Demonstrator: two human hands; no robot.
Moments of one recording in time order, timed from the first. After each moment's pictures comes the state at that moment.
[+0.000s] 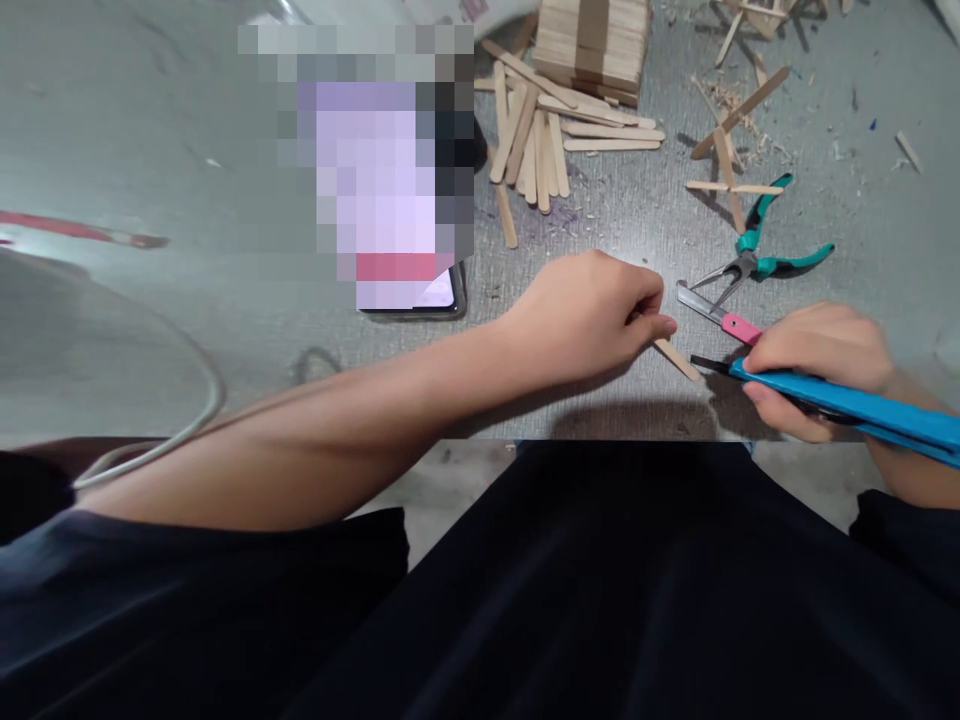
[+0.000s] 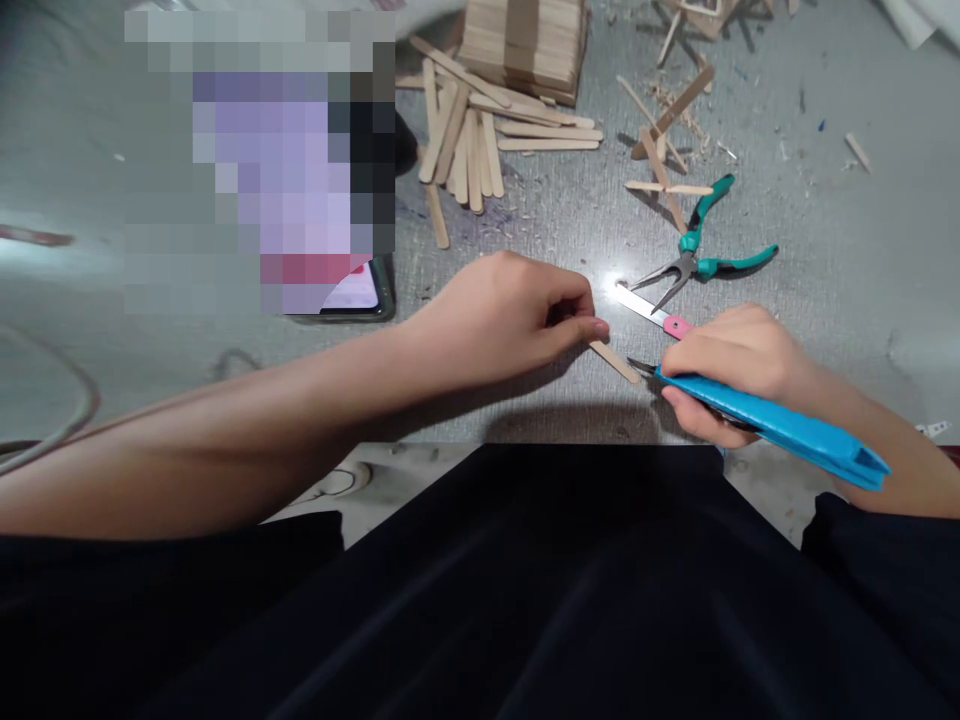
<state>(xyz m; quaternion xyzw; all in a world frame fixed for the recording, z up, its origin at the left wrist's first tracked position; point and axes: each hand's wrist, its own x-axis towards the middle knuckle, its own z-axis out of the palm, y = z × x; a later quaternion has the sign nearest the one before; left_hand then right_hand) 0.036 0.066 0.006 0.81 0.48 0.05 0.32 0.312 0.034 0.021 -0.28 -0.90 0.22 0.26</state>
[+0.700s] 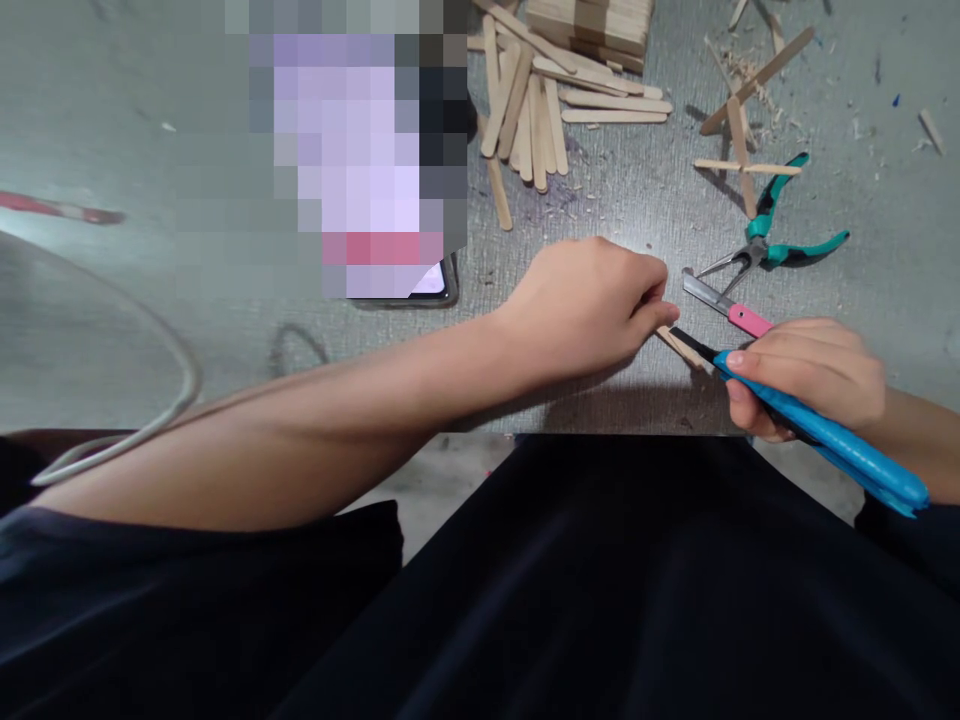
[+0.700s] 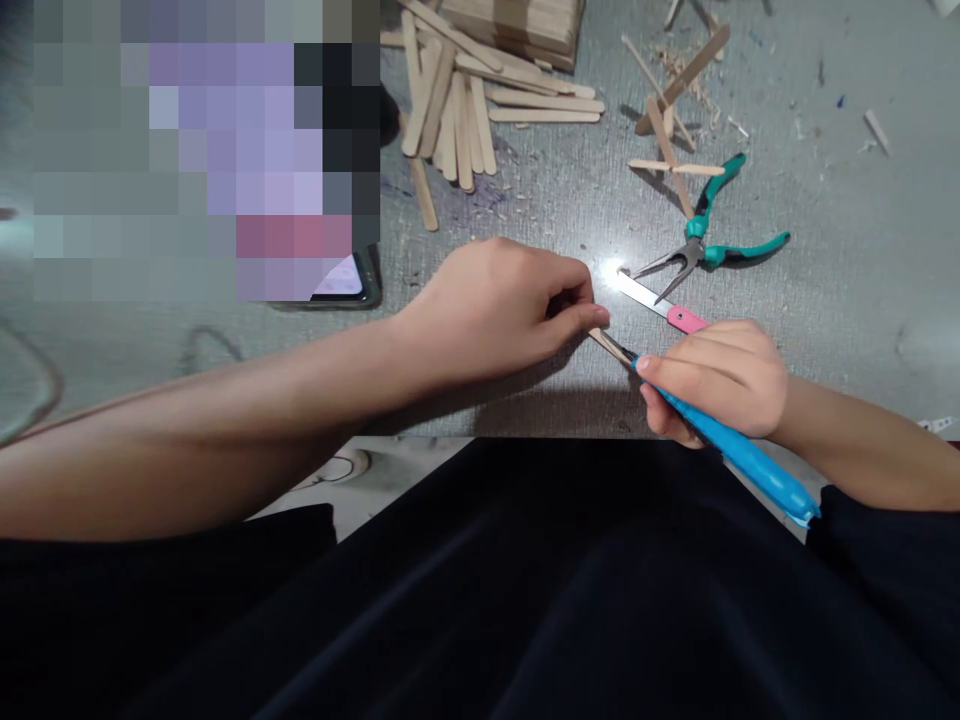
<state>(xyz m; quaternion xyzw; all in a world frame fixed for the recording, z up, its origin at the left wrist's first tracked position) 0.037 0.064 0.005 0.81 0.50 0.02 0.30 0.291 0.022 0.004 -0.21 -0.91 0.08 0.34</state>
